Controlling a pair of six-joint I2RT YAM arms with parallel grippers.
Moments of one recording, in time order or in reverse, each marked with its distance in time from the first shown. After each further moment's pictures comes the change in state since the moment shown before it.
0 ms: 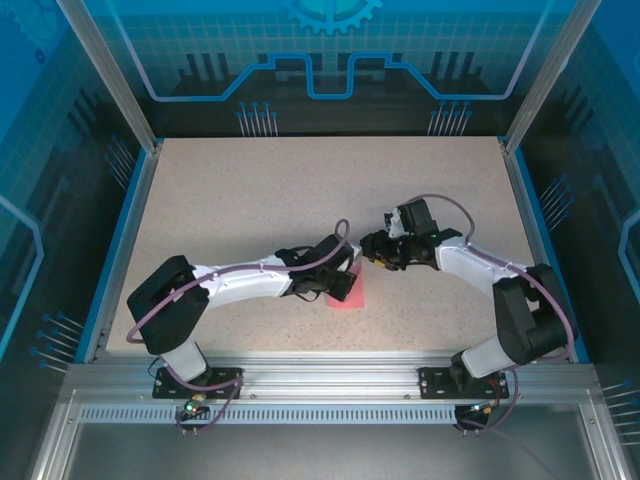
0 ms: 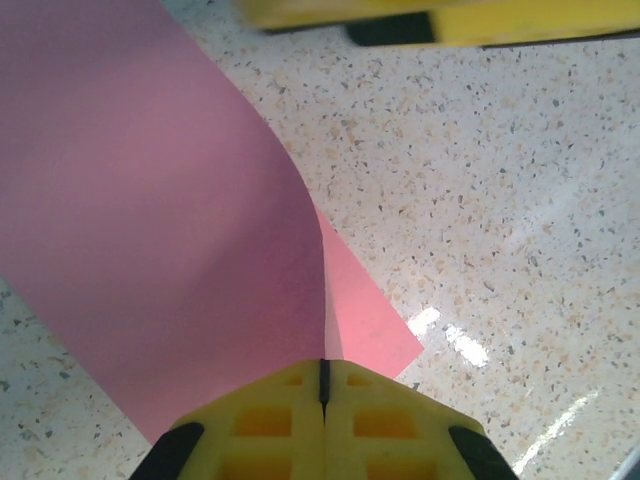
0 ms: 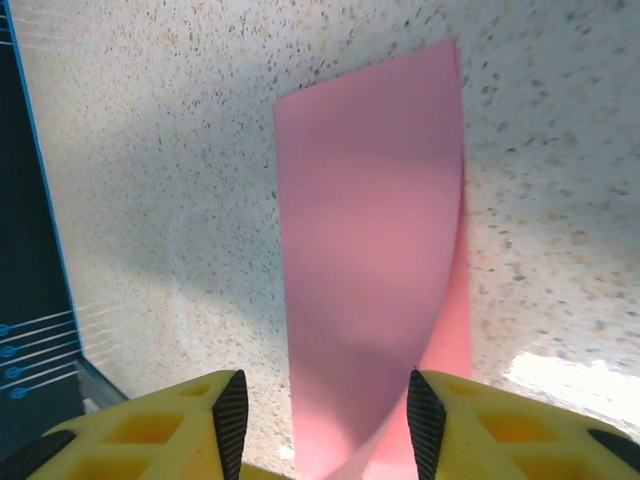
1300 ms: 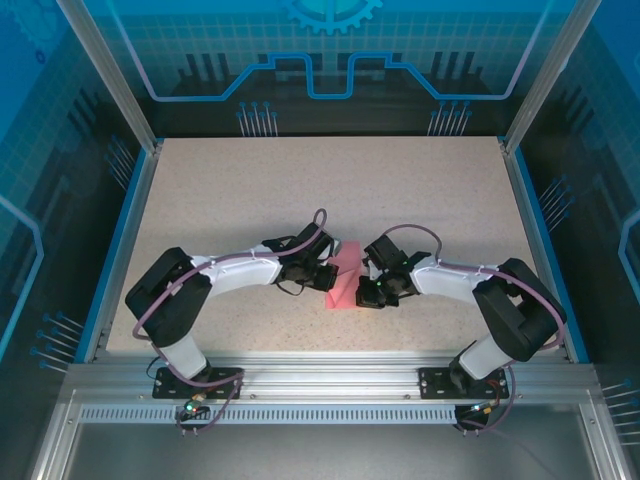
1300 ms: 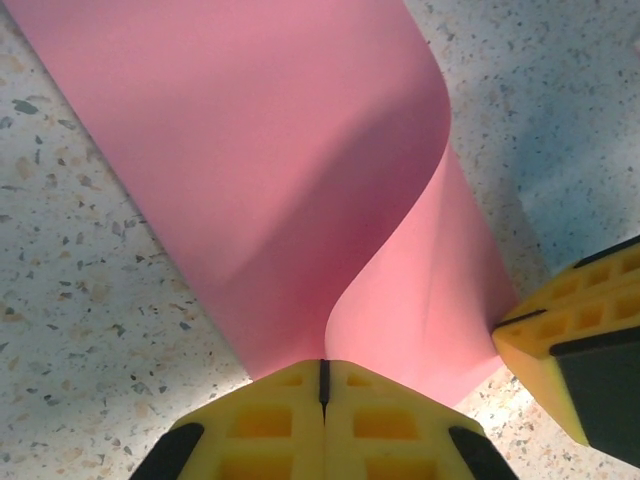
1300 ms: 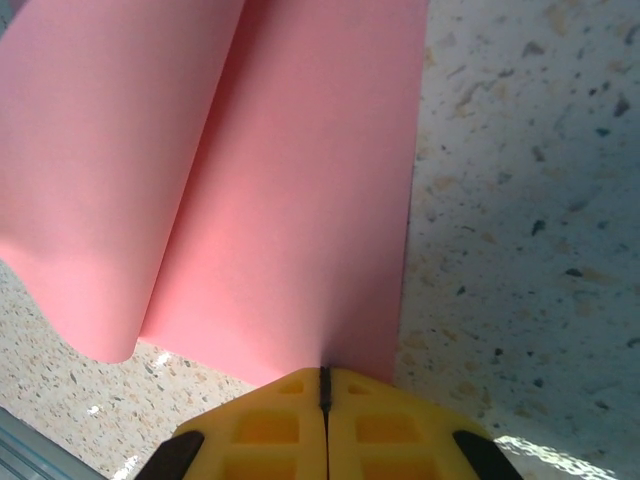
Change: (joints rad) left arm 0.147 0.029 -0.037 -0.041 0.119 -0.024; right arm 0.272 0.072 -0.110 -0.101 0.169 -0.025
